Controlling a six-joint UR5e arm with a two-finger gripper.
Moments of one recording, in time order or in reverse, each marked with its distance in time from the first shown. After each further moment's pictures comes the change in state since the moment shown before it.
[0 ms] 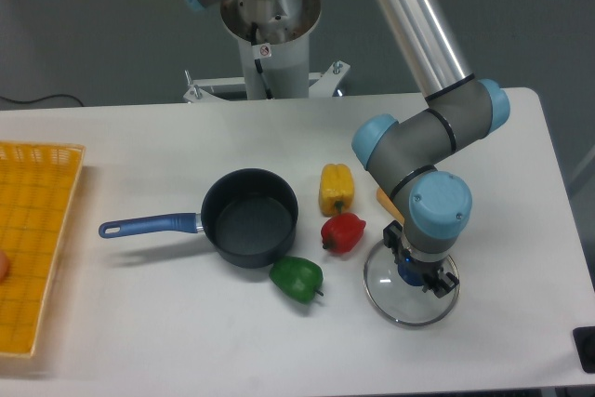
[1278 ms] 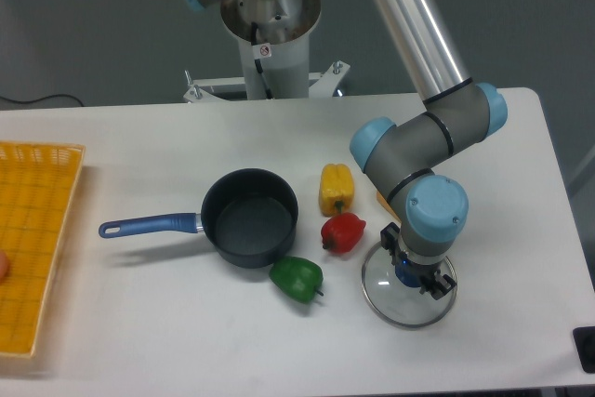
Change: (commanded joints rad) arm -0.002 -0.003 0.002 0.002 0.000 0.005
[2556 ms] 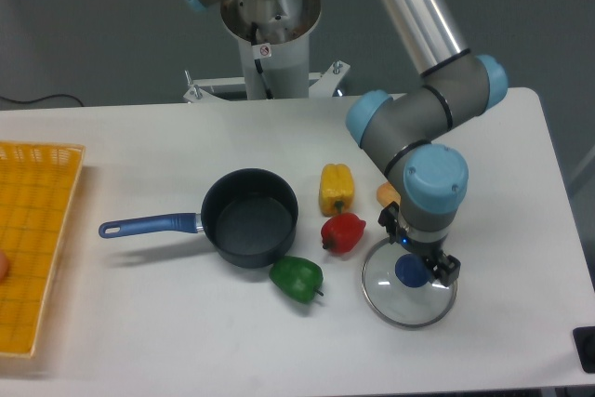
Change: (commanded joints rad) arm 0.017 0.135 -0.060 -0.015 0.005 0.031
